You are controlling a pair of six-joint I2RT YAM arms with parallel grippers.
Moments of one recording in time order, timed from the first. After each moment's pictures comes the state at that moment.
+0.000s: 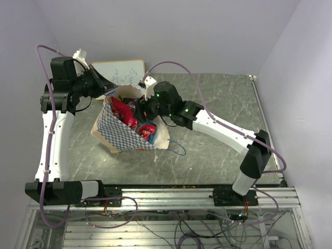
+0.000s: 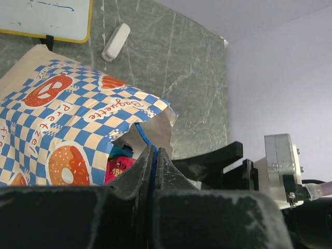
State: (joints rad) left arm 0.02 1.27 1.57 -0.77 0.50 -0.61; right arm 0.94 1.71 1.61 -0.37 -0.11 0.22
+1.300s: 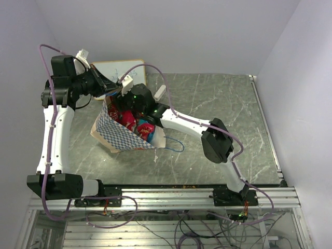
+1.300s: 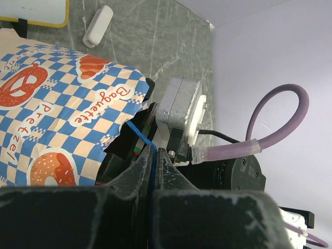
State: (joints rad) left arm 0.04 1.33 1.59 -0.78 0.63 -0.63; right arm 0.95 2.20 1.87 0.17 0.02 0.03
